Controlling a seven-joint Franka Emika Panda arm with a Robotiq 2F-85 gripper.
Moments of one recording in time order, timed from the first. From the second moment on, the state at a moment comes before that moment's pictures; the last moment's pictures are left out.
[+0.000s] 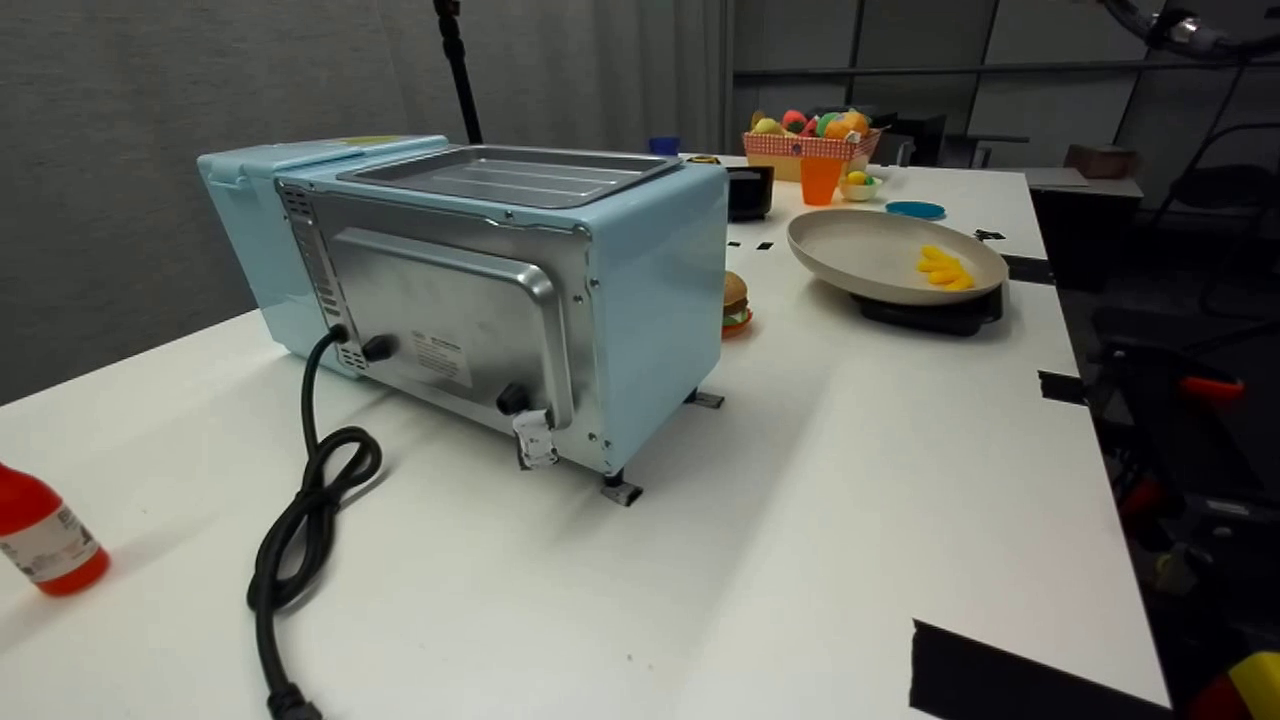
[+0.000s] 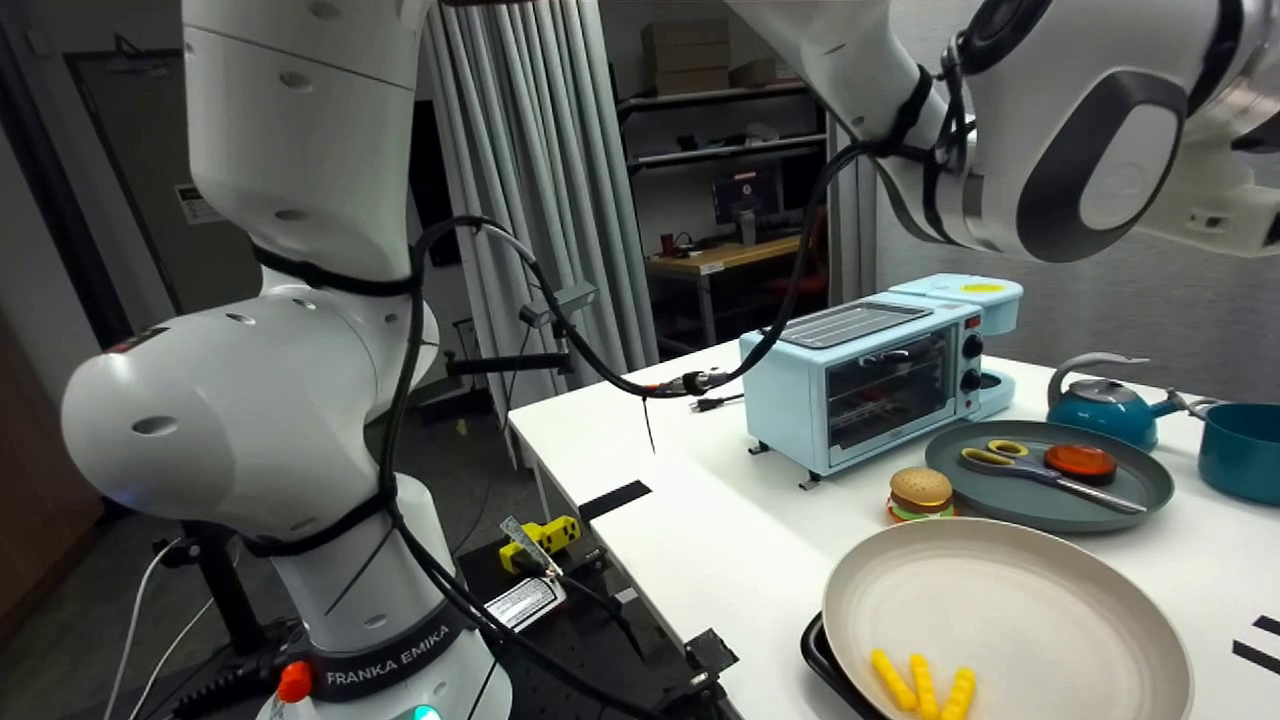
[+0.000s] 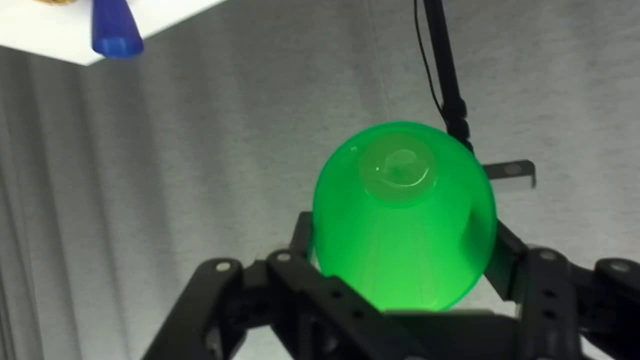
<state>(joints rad) -0.61 0.41 0.21 -1.96 -0.04 3.59 0.12</state>
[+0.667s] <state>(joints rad) -0.26 0.43 -0.28 -1.83 0.00 2.88 0.25</state>
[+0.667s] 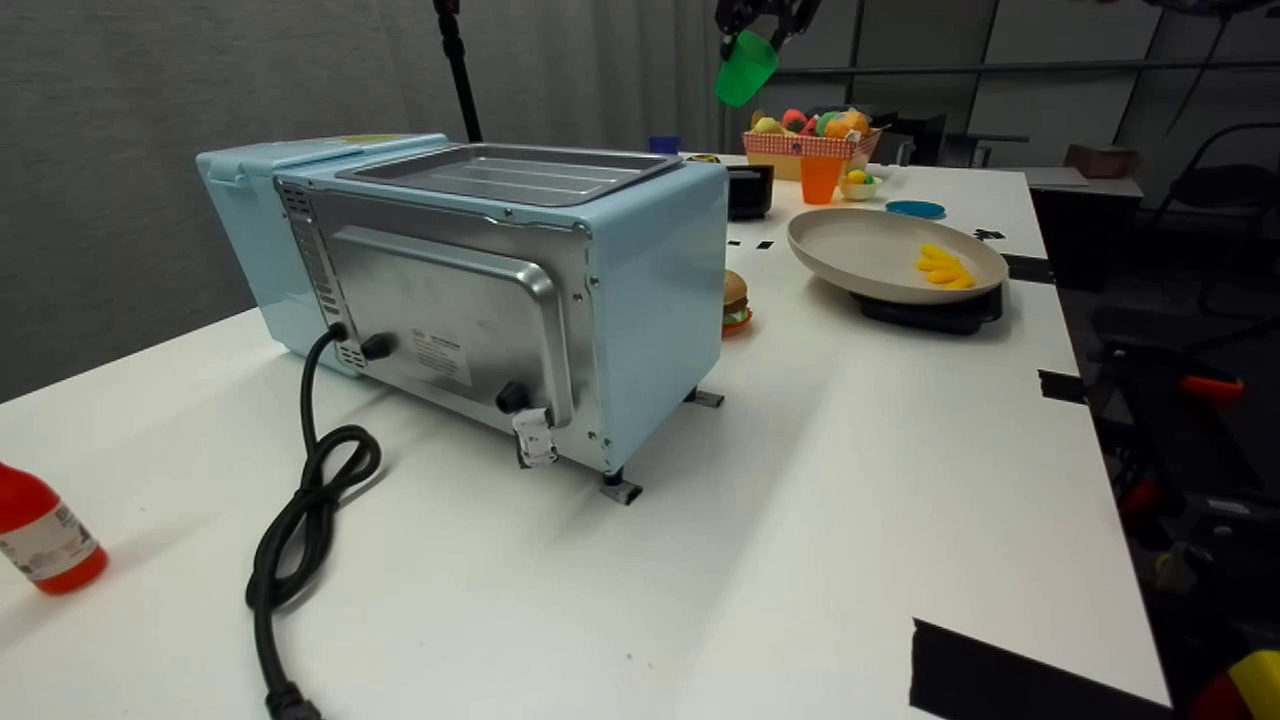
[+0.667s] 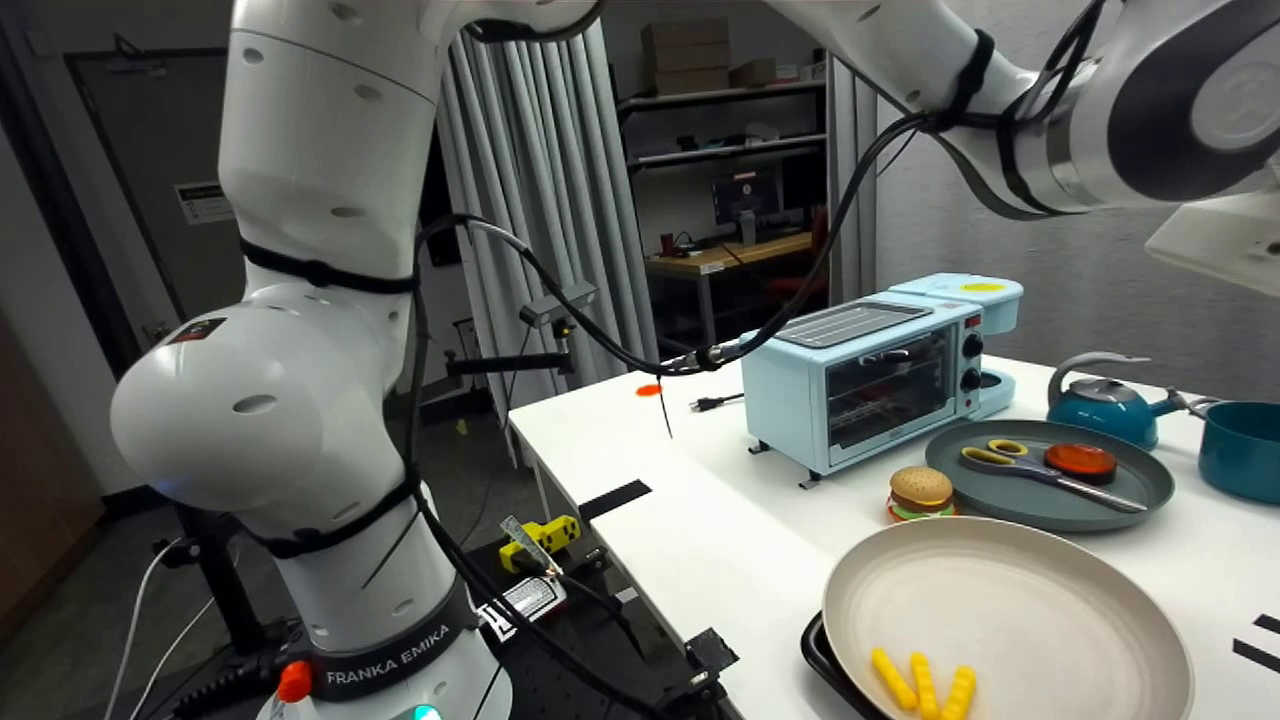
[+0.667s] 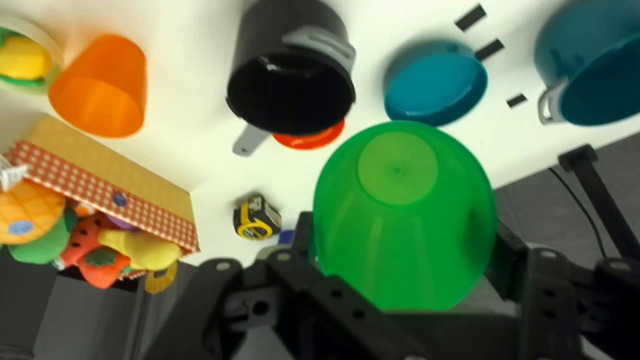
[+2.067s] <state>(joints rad) -0.29 0.70 -0.33 -1.69 0.03 2.46 0.33</state>
